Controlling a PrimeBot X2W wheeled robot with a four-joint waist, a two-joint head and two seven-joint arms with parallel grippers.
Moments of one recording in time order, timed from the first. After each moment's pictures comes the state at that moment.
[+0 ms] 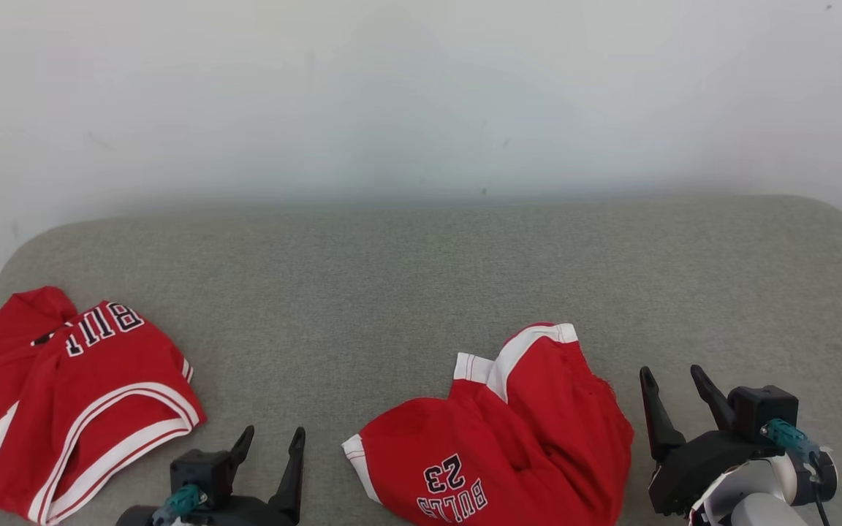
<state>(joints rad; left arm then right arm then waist) -0.27 0.21 -0.66 0.56 -0.55 0.12 -0.25 -0.19 -0.14 0.16 0.51 0.39 -0.03 -0.18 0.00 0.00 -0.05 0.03</state>
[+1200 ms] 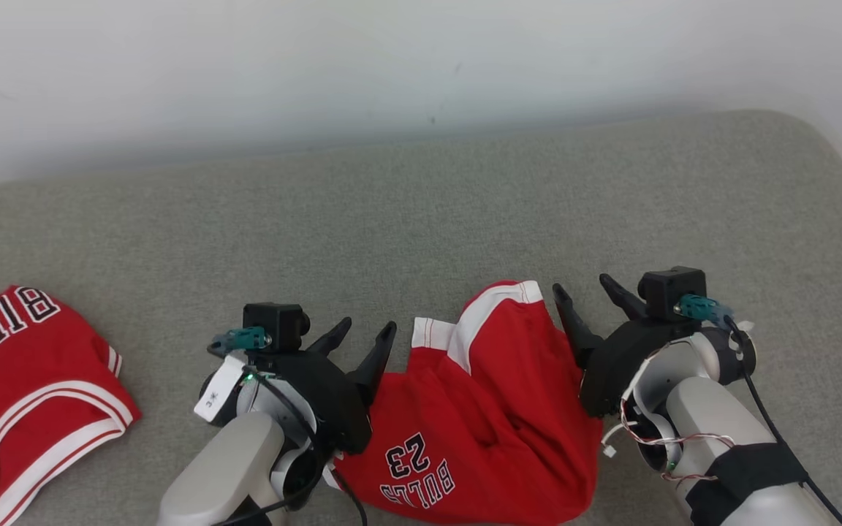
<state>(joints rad) -0.63 0.05 -0.71 0.79 -0.70 -0.11 -0.04 -0.51 -0.08 0.29 0.67 0.39 0.04 -0.03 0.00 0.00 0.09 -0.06</state>
